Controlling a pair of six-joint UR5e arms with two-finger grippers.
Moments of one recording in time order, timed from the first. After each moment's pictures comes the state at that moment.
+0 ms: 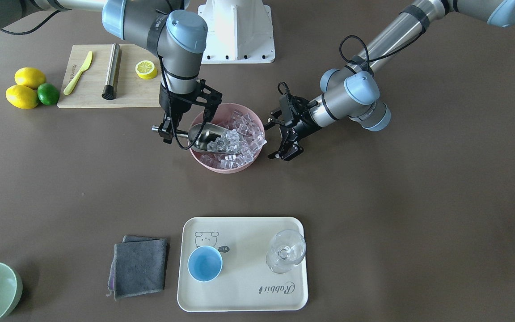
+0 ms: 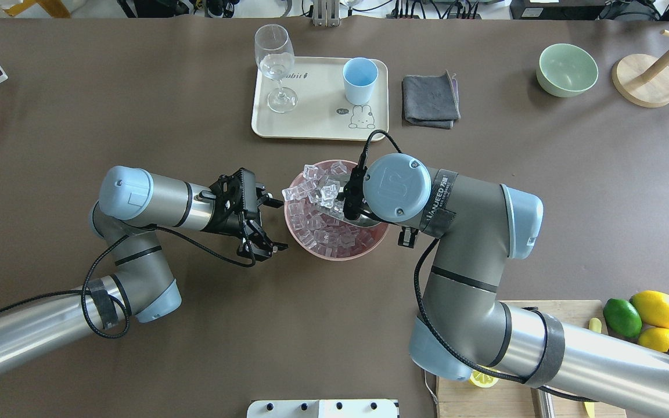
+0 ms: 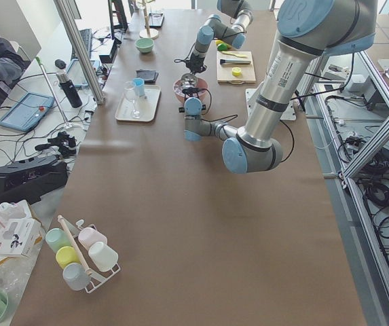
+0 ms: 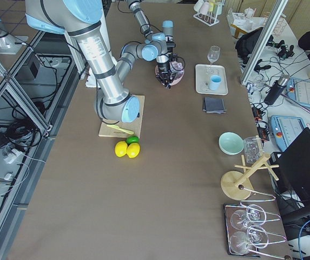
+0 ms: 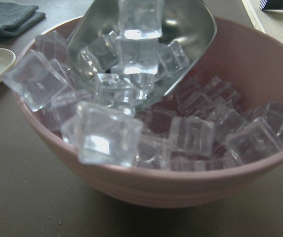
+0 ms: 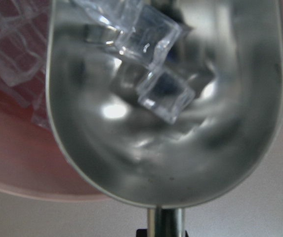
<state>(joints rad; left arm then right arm) -0.55 -2.12 -1.22 -2.94 -2.04 -0.11 0.46 -0.94 1.78 -1.89 1.56 -0.10</state>
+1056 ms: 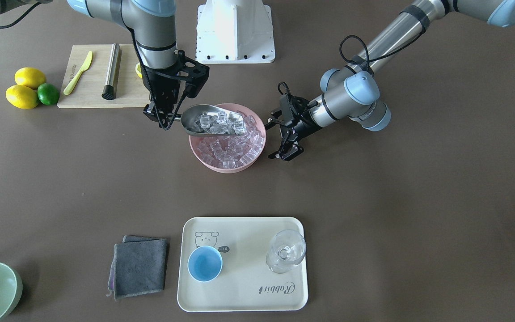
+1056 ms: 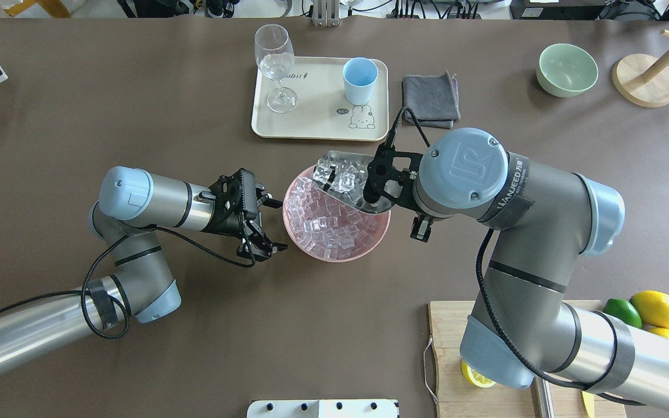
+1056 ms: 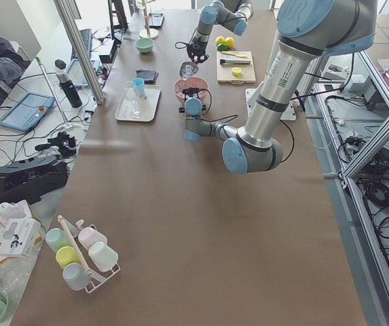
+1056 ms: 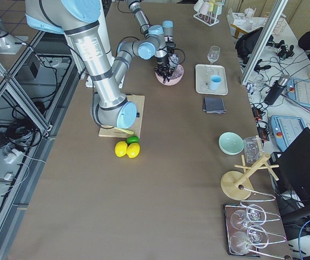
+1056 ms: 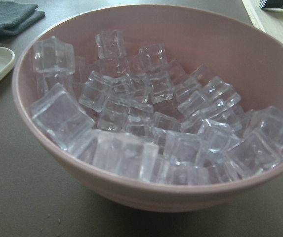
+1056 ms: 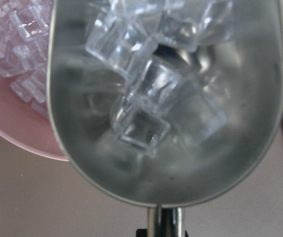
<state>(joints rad) -0.55 -2.12 -1.22 -2.94 -2.04 -0.11 0.52 -1.03 1.97 -1.81 1.65 -0.03</state>
